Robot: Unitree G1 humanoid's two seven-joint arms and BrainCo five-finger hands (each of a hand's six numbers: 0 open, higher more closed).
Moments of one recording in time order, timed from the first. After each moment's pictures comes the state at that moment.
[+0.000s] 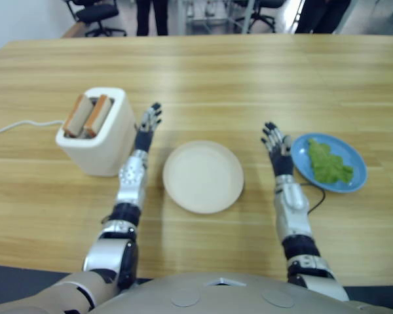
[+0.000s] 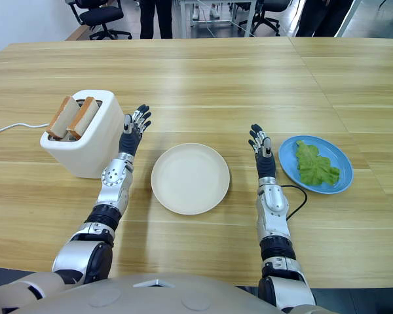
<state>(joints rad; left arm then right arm) -0.44 0.03 0.11 0.73 -0.08 -0.50 -0.18 -0.17 -0.11 -0.19 0.54 0.15 -0.52 0.17</state>
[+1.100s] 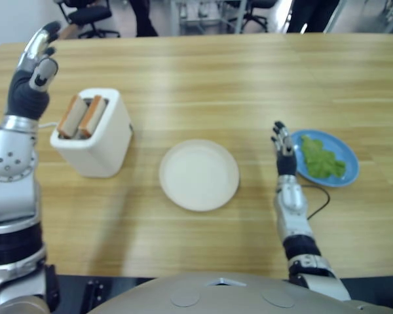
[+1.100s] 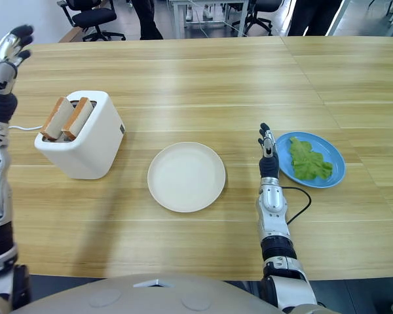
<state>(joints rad) -0.15 0.68 0.38 -0.28 0.19 0.05 -0.13 -0.17 -0.12 -0.17 0.57 0.03 -0.59 -0.03</state>
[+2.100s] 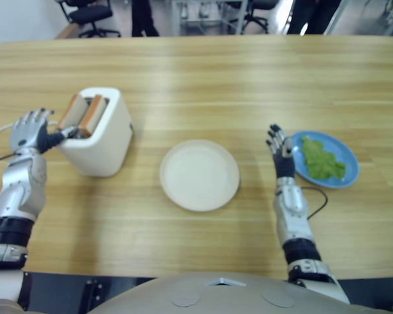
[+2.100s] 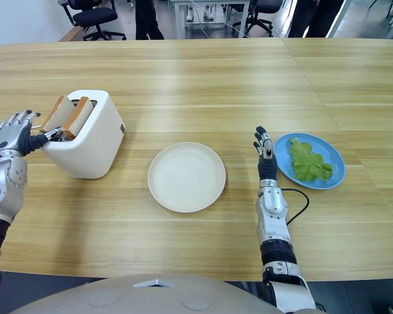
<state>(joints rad) -0.19 0.80 0.03 0.26 0.73 0.18 0.12 -0.14 -0.11 -0.17 0.50 0.11 -0.51 0.04</state>
